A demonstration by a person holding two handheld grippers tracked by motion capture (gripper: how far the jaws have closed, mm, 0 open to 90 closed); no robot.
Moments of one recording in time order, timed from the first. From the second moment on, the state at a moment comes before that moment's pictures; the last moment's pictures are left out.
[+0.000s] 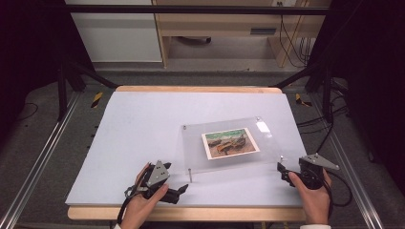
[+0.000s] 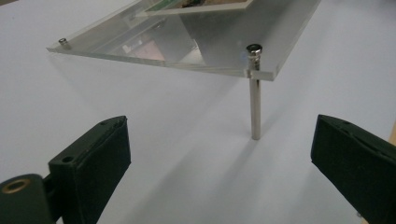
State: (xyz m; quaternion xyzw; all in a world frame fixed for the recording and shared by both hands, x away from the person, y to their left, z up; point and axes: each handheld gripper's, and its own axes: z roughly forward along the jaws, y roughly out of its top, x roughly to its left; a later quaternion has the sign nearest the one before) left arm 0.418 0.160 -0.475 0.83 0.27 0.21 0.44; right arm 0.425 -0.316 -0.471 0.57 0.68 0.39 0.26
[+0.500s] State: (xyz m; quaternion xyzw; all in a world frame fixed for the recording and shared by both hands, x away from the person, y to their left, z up) left arm 0.415 0.146 -0.480 0.82 0.30 0.16 0.47; right arm 0.425 -0.308 -0.472 0.55 0.68 0.40 0.26
